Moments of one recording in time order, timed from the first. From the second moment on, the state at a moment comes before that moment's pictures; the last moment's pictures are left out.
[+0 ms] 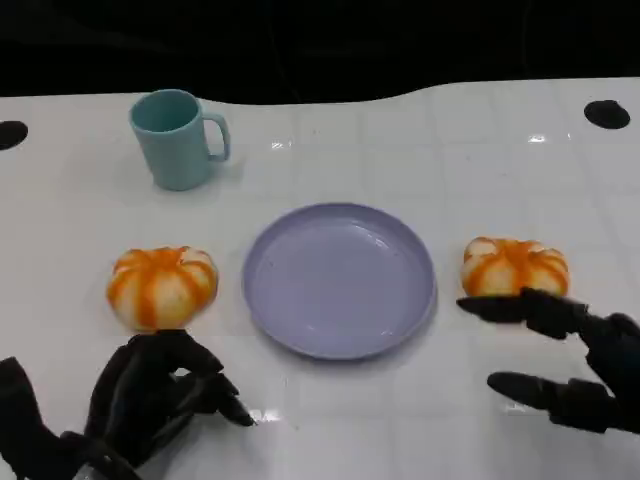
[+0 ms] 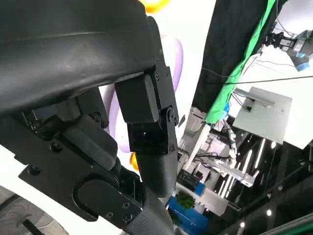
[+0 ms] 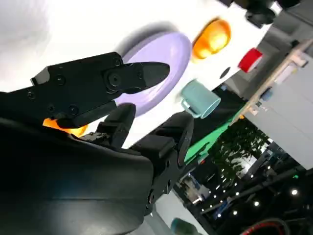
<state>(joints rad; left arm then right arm) -0.24 -0.03 0.27 0.79 -0.47 -0.20 -0.83 0.01 -0.28 0.01 0.17 -0.24 -0.74 0.20</state>
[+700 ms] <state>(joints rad) -0.24 -0.02 0.27 0.79 -0.47 -0.20 -0.83 -0.09 -0.40 0.07 0.07 -0.74 -0.49 0.02</state>
